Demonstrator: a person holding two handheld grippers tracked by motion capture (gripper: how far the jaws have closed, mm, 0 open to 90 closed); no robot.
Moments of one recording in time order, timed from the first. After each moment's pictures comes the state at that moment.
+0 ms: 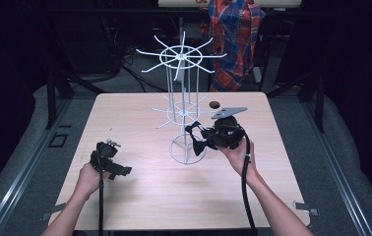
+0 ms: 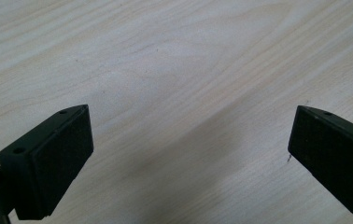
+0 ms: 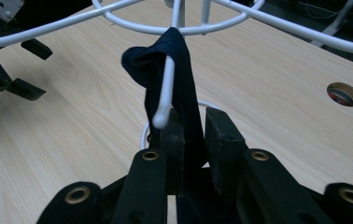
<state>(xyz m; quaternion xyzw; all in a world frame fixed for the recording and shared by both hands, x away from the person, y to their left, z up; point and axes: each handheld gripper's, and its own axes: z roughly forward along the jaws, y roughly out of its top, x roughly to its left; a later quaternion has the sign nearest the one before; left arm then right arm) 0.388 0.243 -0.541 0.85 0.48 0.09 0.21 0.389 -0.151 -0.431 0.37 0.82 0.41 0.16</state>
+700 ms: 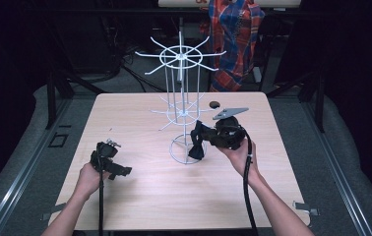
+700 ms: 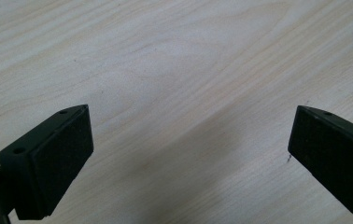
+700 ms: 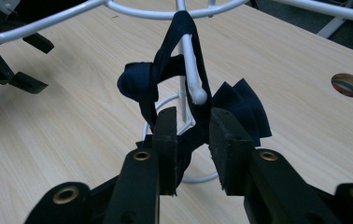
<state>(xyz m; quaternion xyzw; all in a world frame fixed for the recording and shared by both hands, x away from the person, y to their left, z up) 0.388 0.243 -0.541 0.85 0.48 0.09 0.21 0.389 -0.155 -0.433 0.37 0.83 0.40 0.15</state>
